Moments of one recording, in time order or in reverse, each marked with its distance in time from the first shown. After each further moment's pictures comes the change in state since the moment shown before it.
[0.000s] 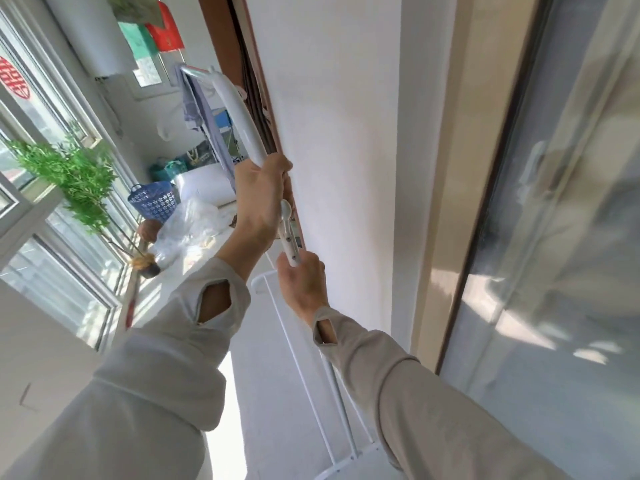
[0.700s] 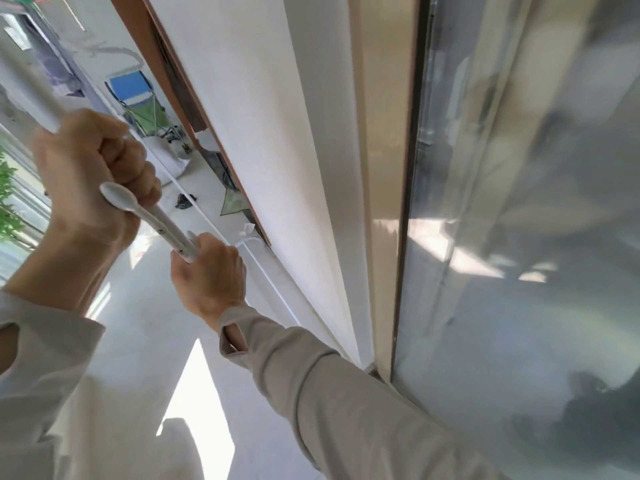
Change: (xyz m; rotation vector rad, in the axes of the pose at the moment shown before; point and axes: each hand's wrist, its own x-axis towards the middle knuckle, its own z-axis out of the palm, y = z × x) left_hand 0.025 -0.022 -0.012 -0.075 -0.082 -0.134; right_hand 0.005 0.013 0.015 -0.025 0.165 -0.112
